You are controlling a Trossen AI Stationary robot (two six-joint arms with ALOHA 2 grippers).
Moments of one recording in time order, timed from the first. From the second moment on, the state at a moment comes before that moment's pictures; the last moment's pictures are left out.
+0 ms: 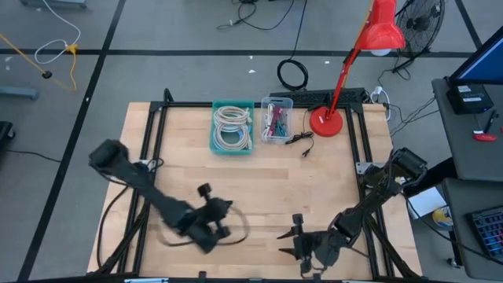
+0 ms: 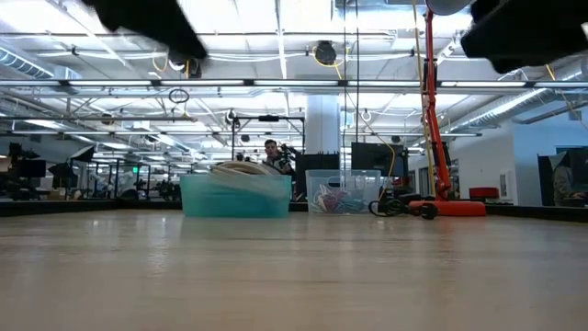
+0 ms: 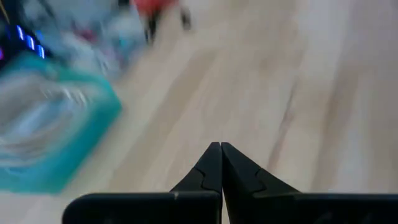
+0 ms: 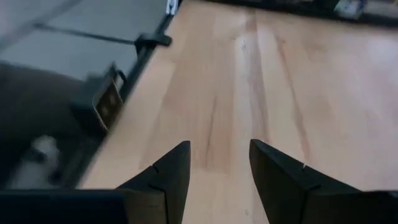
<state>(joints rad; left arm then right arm) -0.63 1.71 1.19 -0.63 -0.86 -0.79 0.81 1.74 0.86 0.32 0.64 0.27</state>
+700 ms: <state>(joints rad) -0.80 1.41 1.00 -0.69 -1.13 -0.86 0.55 1.03 0.84 -0.39 0.63 0.12</state>
